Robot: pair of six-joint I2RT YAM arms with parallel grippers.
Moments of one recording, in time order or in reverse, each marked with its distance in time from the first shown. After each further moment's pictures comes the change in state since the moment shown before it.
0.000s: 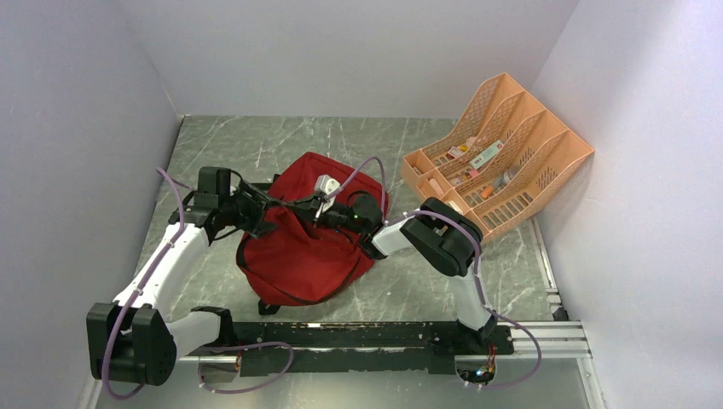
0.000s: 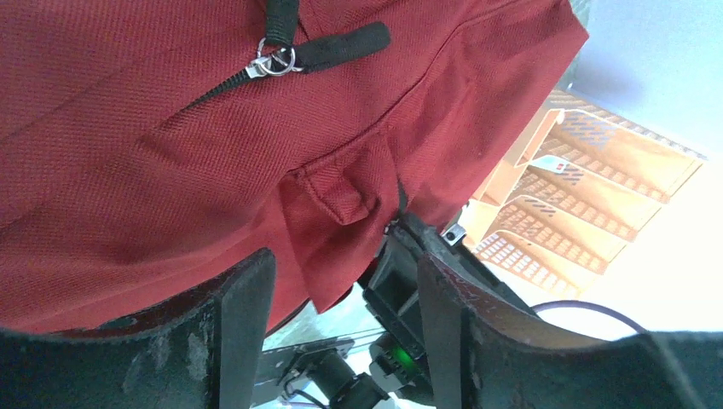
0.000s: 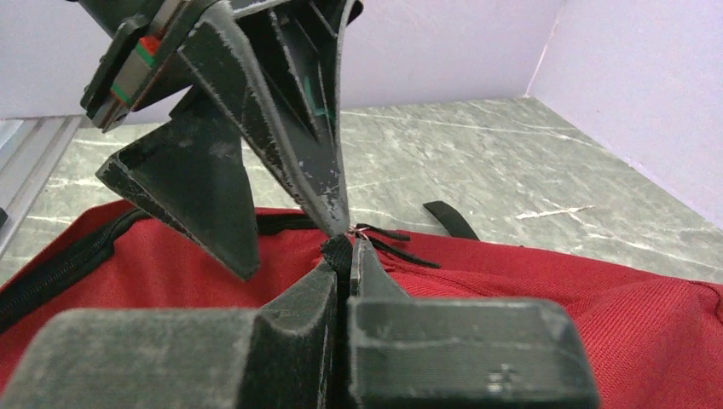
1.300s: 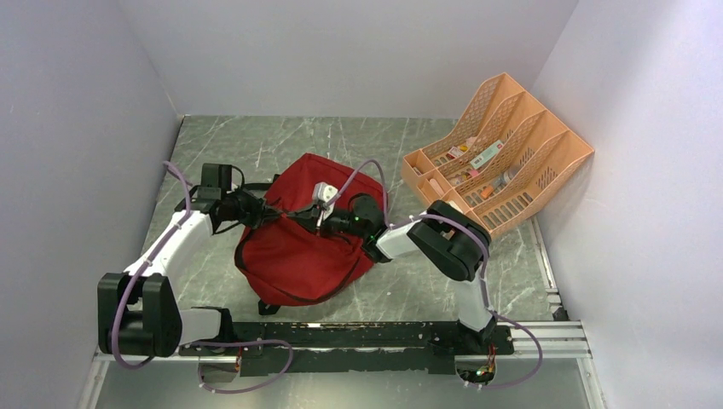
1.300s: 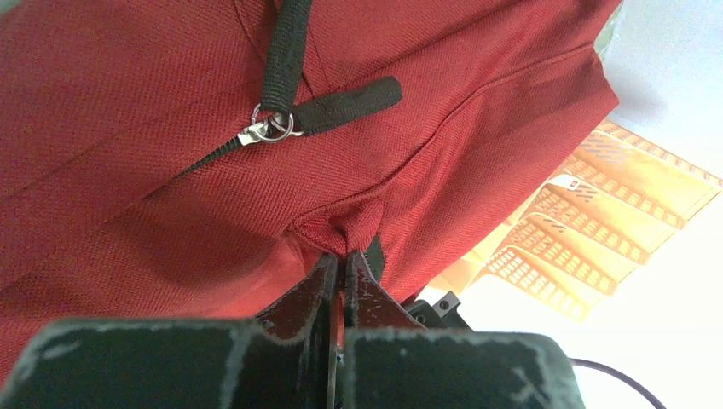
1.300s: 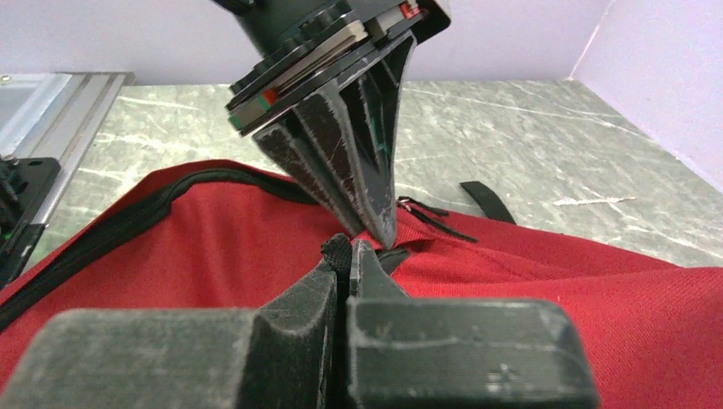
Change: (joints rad) left arm 0.036 0.146 0.000 0.076 0.024 0.019; right arm 0.016 -0.058 -0.045 -0.085 -0.072 -0.051
